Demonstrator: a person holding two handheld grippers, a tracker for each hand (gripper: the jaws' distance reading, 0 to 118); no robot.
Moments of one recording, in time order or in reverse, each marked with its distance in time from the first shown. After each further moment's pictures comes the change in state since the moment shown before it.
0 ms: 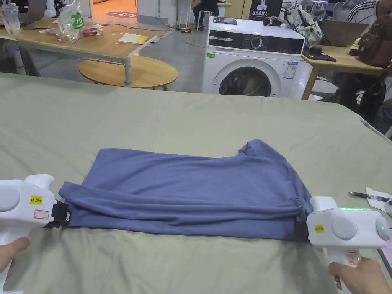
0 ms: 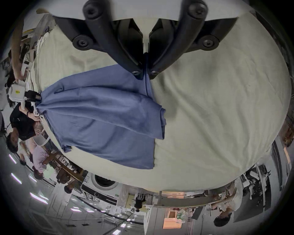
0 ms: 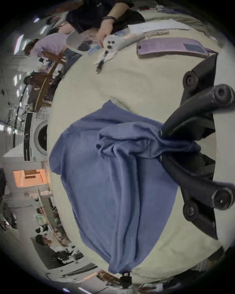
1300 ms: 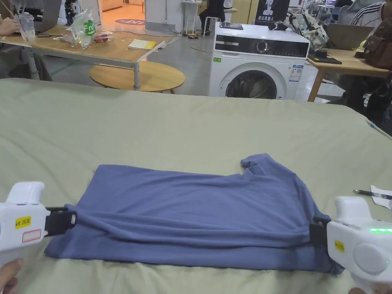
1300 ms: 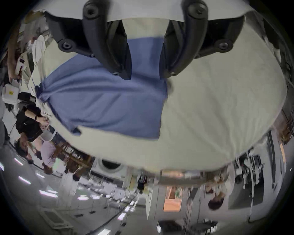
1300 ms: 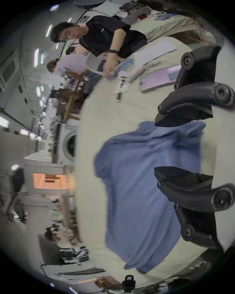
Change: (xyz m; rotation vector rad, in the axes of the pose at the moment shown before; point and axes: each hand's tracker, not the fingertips) left arm 0.016 -0.058 0.081 0.262 -0.006 -0.056; right arm -0.044 -0.042 0.122 0.311 -0.110 -0.031
